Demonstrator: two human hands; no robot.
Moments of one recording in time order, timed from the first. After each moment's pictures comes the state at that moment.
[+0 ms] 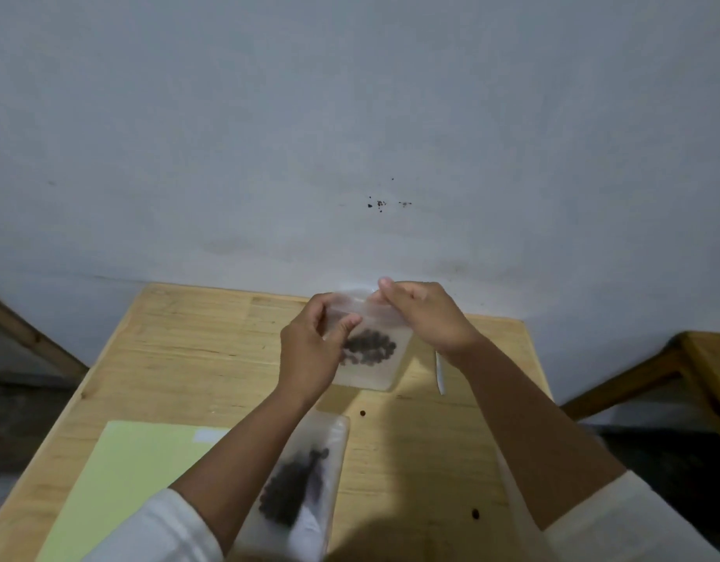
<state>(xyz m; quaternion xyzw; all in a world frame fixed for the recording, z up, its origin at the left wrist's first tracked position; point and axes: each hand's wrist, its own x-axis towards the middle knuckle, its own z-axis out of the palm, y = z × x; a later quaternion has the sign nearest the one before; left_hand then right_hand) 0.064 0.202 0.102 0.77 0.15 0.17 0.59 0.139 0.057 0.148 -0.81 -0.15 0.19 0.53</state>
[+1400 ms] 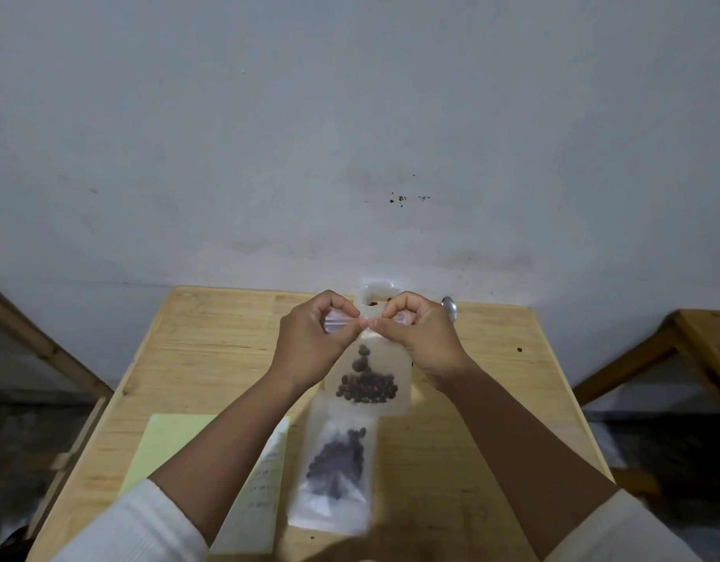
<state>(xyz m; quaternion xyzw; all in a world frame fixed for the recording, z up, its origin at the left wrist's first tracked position) 0.021 0.255 0.121 0.82 0.08 0.12 0.55 0.062 0.103 0.135 -0.75 -0.07 0.12 0.65</state>
